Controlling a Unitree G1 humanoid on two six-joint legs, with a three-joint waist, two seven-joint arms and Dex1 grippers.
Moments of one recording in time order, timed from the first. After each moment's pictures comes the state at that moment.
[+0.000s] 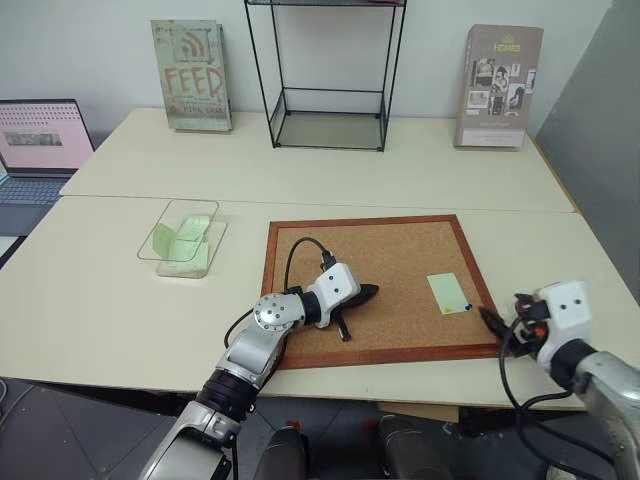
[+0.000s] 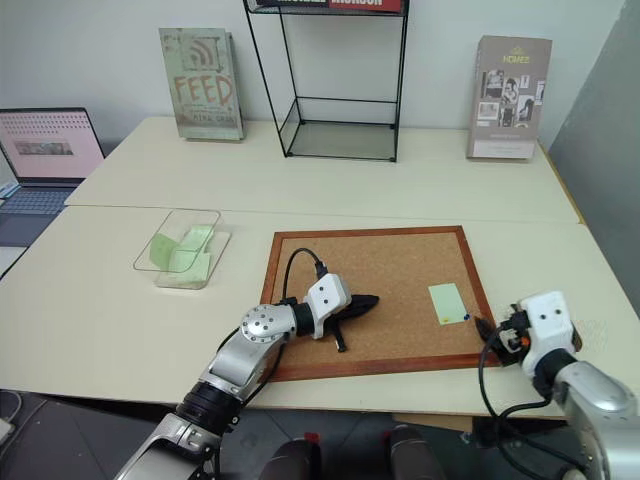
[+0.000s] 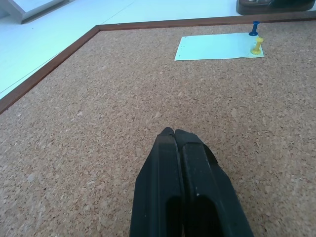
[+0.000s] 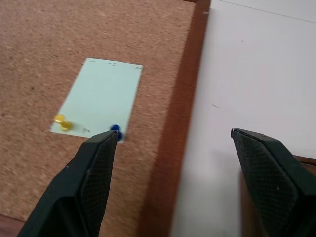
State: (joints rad) left arm -0.41 0.27 -0.33 0.23 -0.02 -0.01 -0.78; right arm 0.17 -0.48 -0.29 -0.56 0.30 0.70 0.42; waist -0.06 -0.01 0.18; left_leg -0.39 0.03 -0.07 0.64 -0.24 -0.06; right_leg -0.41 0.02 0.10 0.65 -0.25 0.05
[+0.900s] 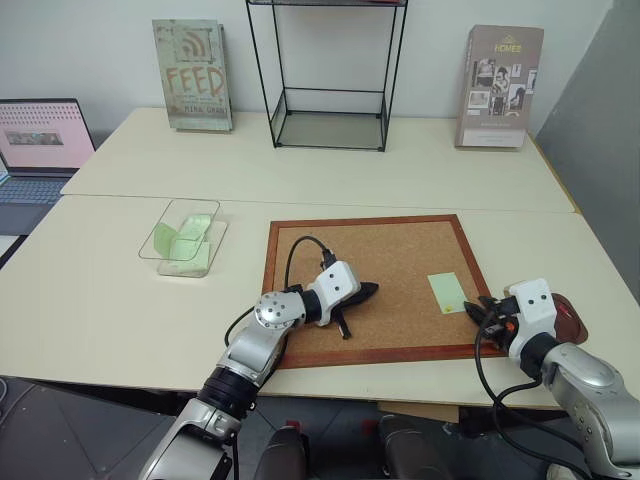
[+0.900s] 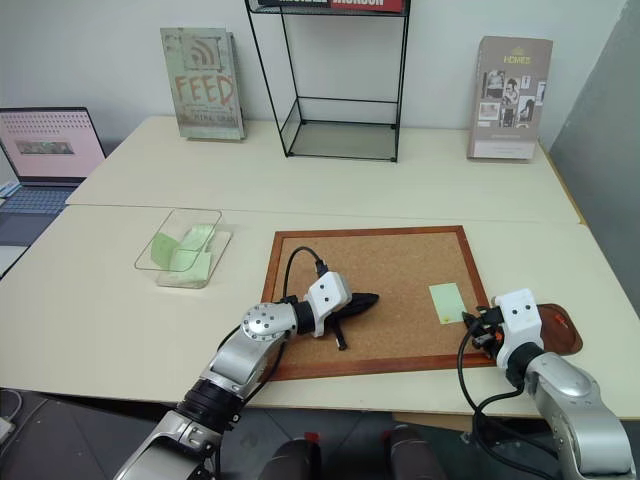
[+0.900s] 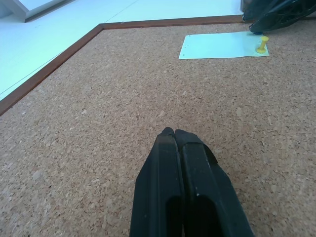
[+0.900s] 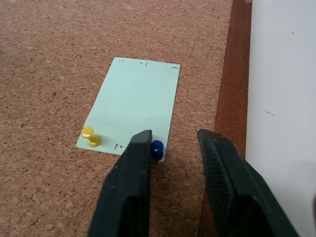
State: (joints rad) left arm -0.42 0.26 -0.33 0.24 -0.01 0.00 -0.76; right arm 0.12 -0.47 -0.20 -0.48 0.30 0.68 0.42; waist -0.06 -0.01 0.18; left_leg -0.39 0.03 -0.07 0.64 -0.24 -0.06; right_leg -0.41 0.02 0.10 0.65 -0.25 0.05
